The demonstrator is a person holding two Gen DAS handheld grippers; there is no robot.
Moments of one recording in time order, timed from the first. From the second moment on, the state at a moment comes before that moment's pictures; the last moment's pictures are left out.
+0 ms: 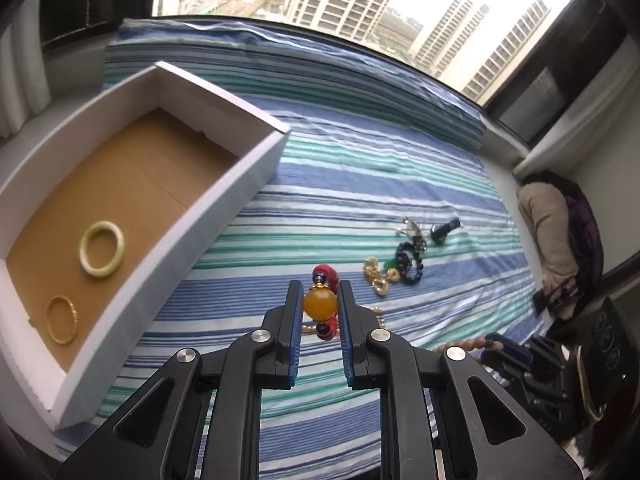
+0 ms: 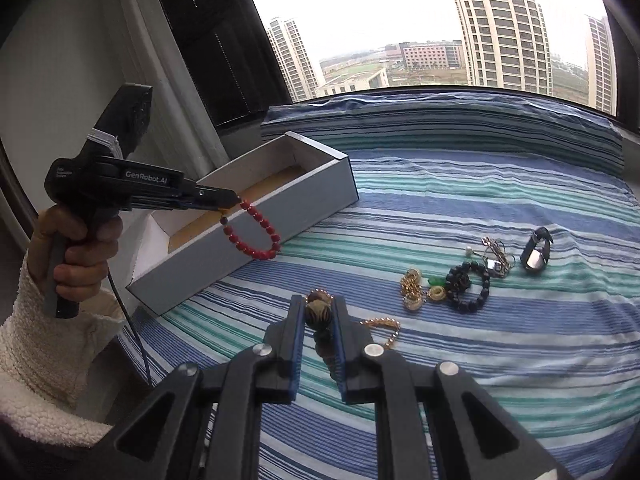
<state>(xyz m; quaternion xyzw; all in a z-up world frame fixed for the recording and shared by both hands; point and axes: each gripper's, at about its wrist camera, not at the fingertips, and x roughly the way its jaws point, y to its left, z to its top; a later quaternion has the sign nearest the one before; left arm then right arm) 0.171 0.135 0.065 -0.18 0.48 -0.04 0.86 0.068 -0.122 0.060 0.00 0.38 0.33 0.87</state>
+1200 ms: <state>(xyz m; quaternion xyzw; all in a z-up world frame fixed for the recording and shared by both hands) 0.091 0.321 -0.005 -0.21 0.41 0.24 0.85 0.171 0.125 0.047 -0.17 0.33 0.35 0.86</state>
